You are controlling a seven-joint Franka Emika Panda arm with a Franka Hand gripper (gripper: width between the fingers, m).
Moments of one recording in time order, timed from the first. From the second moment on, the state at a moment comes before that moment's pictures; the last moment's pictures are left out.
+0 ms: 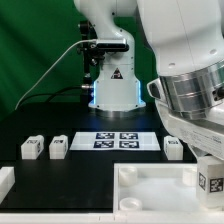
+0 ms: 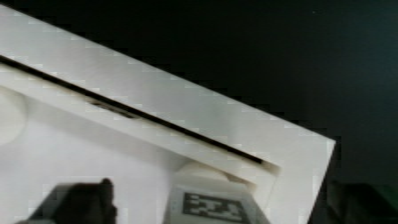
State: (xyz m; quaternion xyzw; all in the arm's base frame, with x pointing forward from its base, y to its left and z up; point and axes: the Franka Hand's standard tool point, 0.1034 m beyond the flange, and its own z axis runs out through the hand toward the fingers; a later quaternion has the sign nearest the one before) arm 0.627 0.127 0.070 -0.82 0.55 0.11 0.13
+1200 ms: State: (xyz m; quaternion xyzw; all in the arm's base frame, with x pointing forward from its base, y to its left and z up) arm 0.641 0.111 0.067 -1.00 -0.03 -0.03 0.07
